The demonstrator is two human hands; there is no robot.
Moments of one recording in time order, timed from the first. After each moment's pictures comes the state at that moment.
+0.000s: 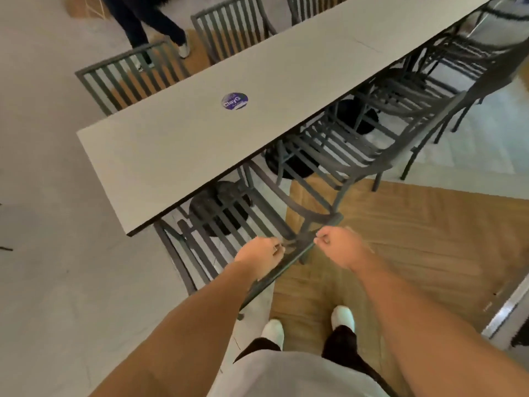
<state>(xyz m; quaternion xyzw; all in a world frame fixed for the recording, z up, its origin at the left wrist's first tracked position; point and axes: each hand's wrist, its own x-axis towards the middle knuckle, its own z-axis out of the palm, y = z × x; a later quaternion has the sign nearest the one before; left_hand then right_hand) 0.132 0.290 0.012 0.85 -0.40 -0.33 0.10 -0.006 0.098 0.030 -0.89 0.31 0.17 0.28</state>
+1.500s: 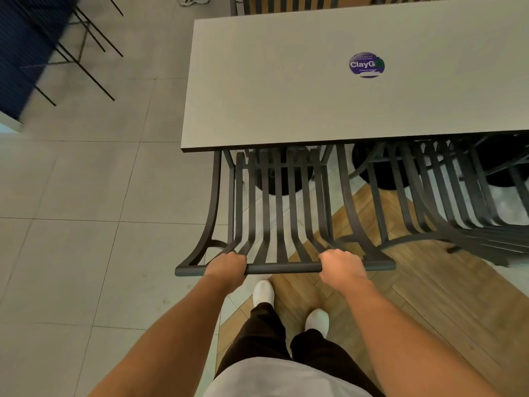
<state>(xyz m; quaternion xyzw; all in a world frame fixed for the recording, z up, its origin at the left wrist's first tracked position) 0.107 0.364 -0.062 0.91 -0.10 -0.39 -0.02 0.097 0.091 -0.042 -0.94 -0.03 0.35 0.01</state>
